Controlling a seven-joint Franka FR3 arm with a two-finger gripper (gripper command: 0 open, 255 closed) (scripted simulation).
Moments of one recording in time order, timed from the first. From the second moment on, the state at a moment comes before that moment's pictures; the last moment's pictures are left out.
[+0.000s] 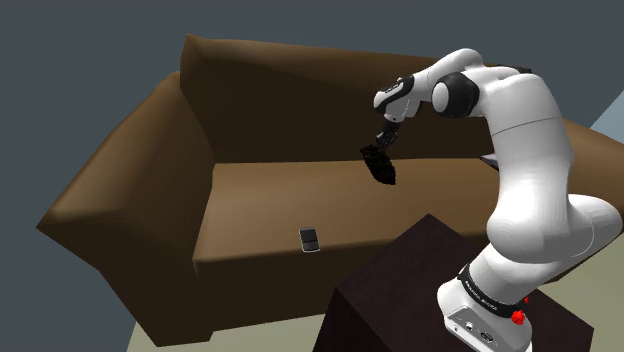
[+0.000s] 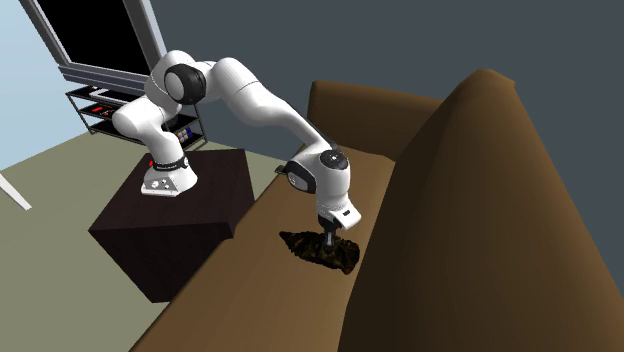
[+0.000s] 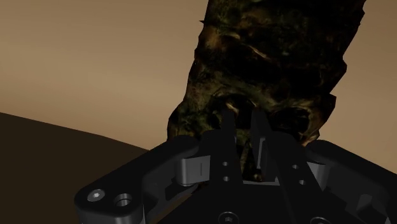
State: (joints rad) arm -0.39 0.86 -0.26 -1.40 0.27 2.24 -0.54
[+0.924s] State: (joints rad) arm -0.38 0.77 -0.28 -1.39 0.24 2.13 -0.53
